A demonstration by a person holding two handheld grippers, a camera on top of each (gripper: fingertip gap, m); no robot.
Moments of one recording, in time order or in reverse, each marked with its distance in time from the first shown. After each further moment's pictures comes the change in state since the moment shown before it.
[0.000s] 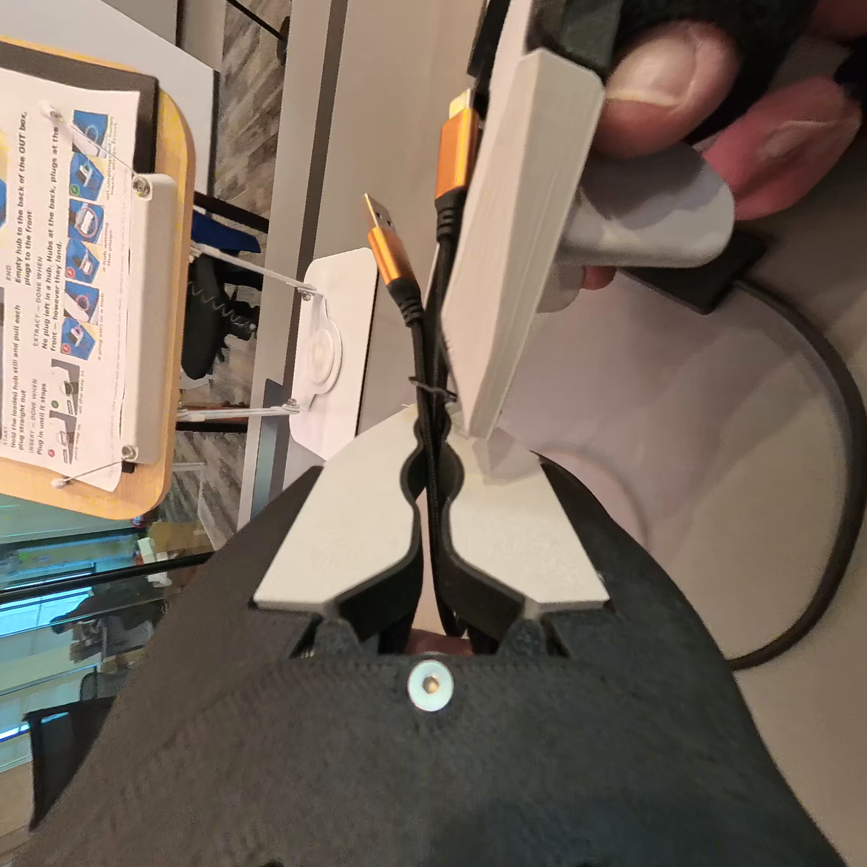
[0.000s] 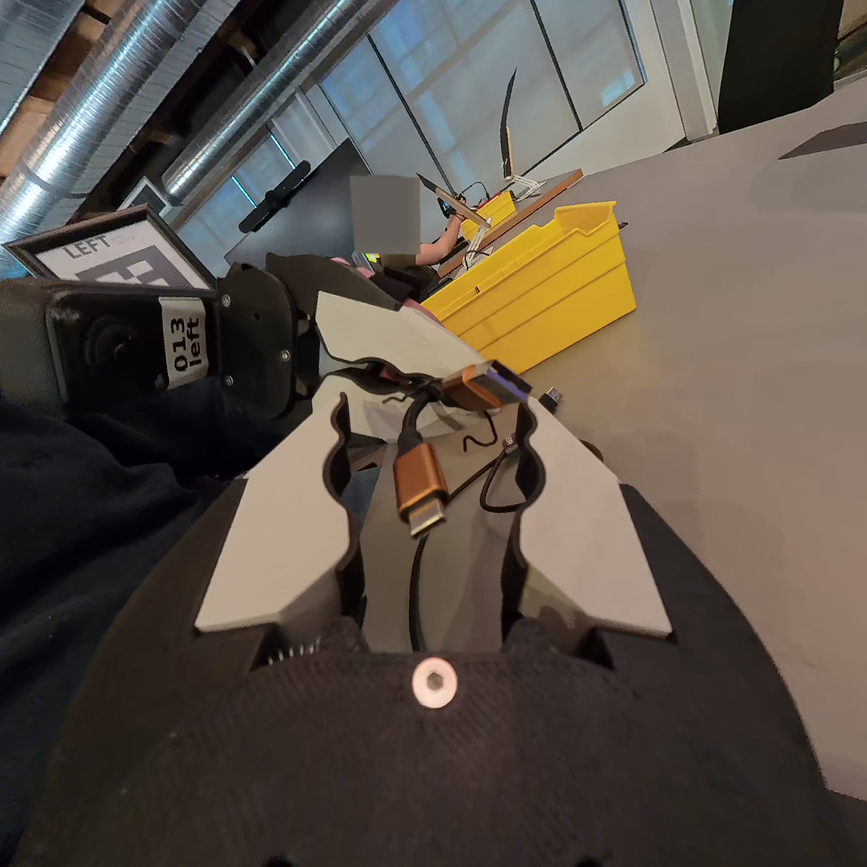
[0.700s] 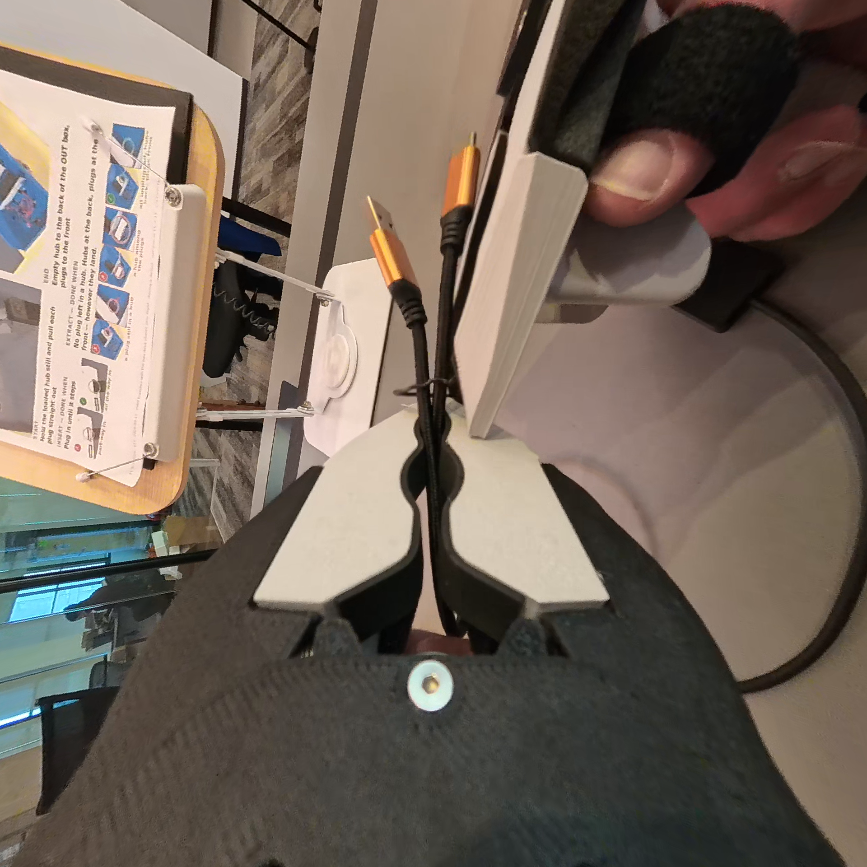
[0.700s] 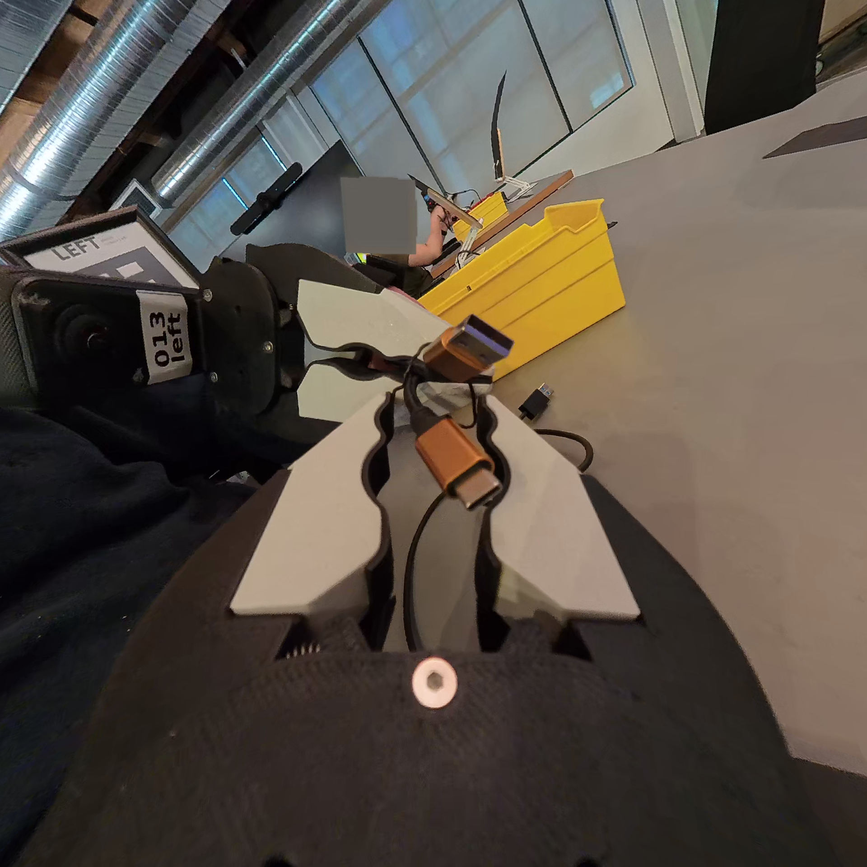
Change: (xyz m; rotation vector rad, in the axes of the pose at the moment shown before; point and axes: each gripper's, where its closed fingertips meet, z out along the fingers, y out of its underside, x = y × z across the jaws) left arm -0.005 -0.006 -0.001 0.012 -0.043 -0.011; right arm 0.005 0.001 -0.003 0.005 0.017 0.005
